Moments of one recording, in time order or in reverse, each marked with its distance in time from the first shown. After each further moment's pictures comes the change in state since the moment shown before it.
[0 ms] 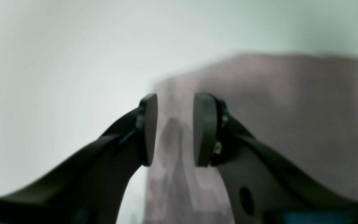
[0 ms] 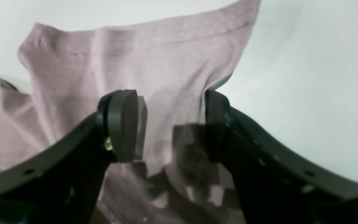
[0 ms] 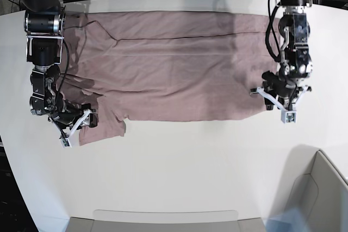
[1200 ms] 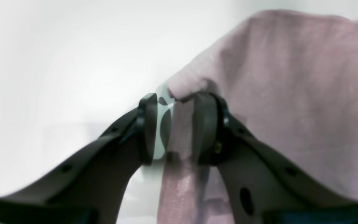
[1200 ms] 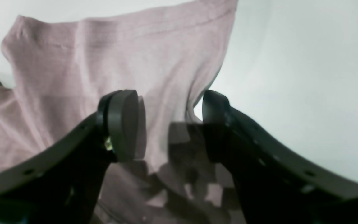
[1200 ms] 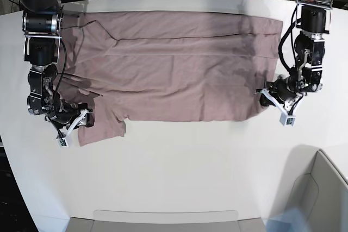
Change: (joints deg) left arm -9.3 -10.3 11.4 -20.1 -20.5 -8.7 -0.5; right arm 0.0 0.5 0.0 -0.1 -0.4 0.0 -0.1
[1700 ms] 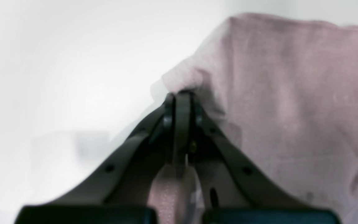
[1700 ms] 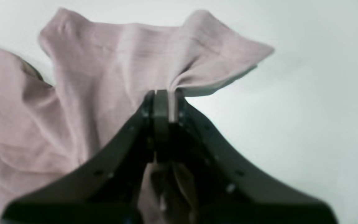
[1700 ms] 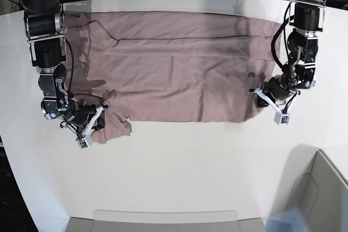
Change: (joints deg) left arm 0.7 2.7 -0.2 -0.2 0.7 0.0 -4.3; right arm 0.8 -0.3 -13.2 0.3 0.6 -0.4 5.9
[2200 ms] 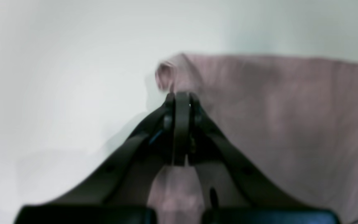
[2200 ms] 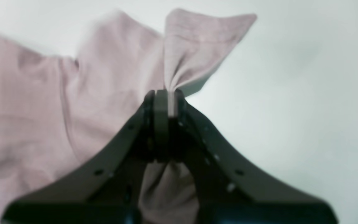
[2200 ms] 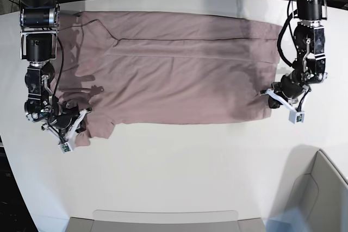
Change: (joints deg) left arm 4.9 0.8 -10.5 8.4 -0.3 0.1 3.6; right arm -3.5 3.0 11.1 14.8 -1.3 0.4 -13.2
